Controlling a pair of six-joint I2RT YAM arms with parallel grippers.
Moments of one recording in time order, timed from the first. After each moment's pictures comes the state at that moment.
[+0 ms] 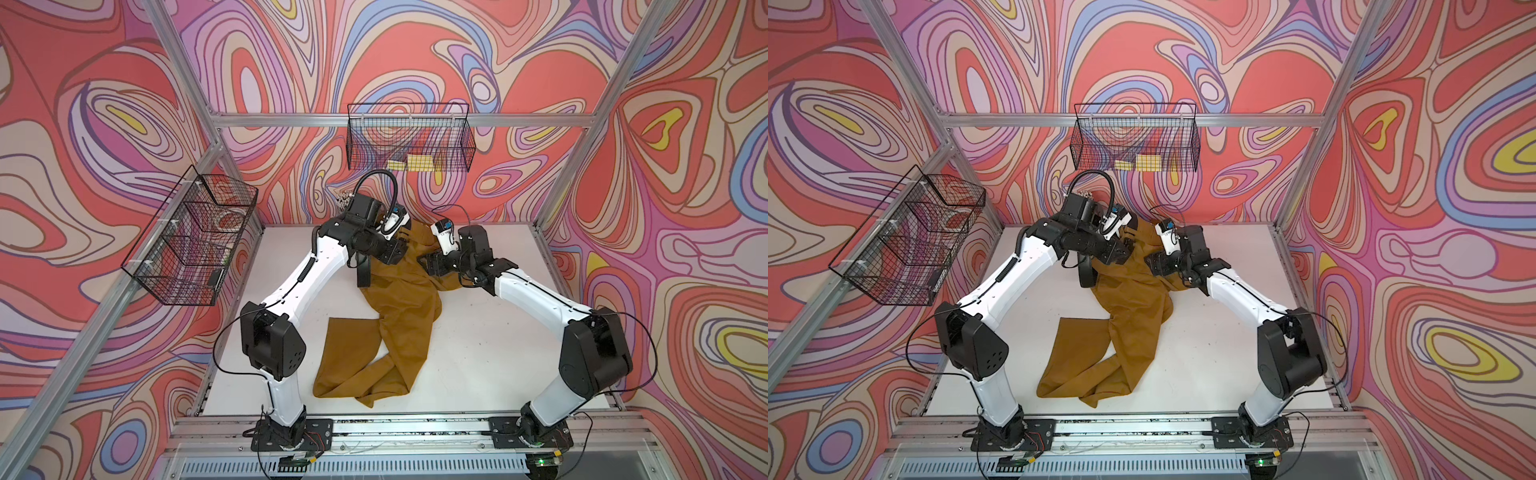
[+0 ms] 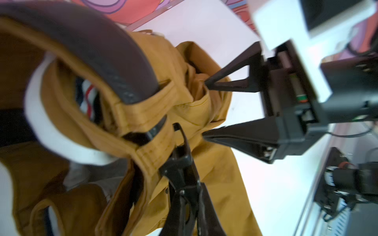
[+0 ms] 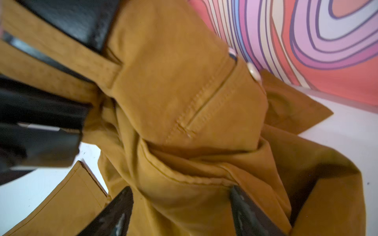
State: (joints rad) left arm -0.45 1.83 1.87 -0.87 0.49 0.07; right arm 0.43 1.65 1.27 -0.15 -0.24 0.00
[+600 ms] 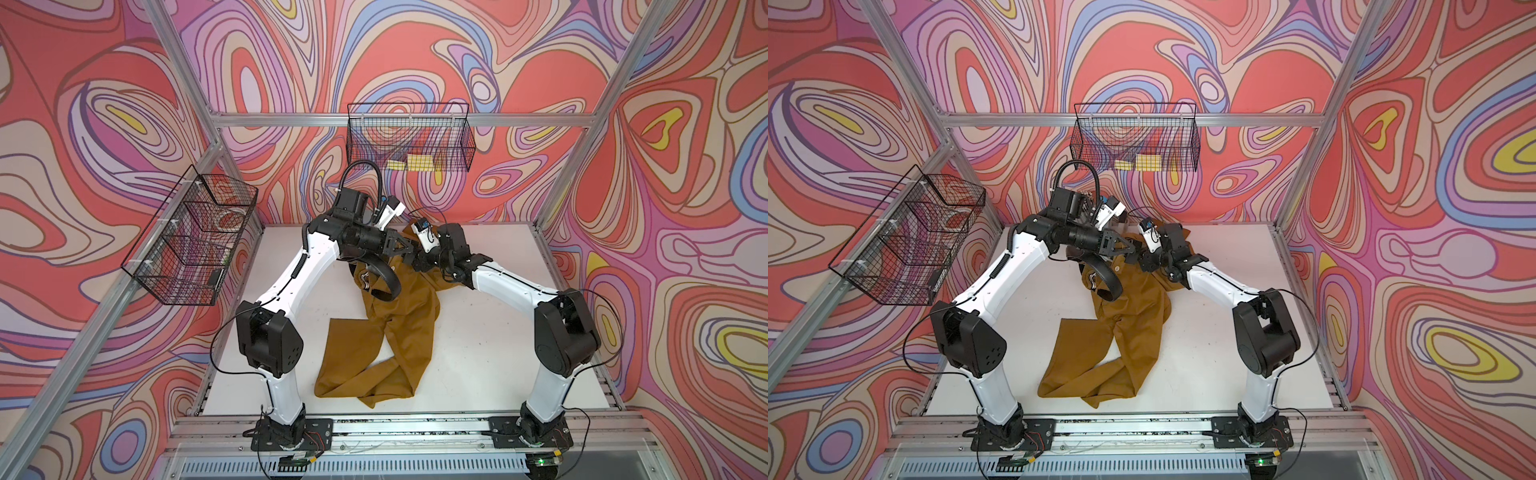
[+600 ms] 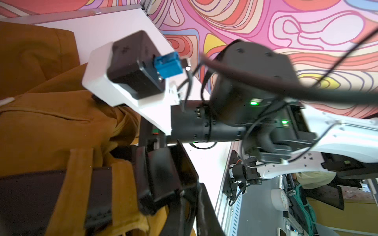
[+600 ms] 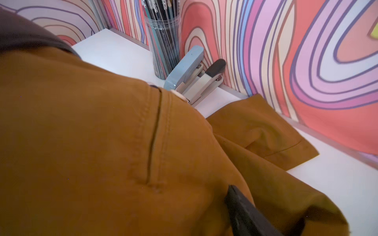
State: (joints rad) left arm -0.40 1.83 1.89 -0.80 0.90 -0.16; right arm 0.44 1.84 1.36 -0.05 -0.16 -0.06
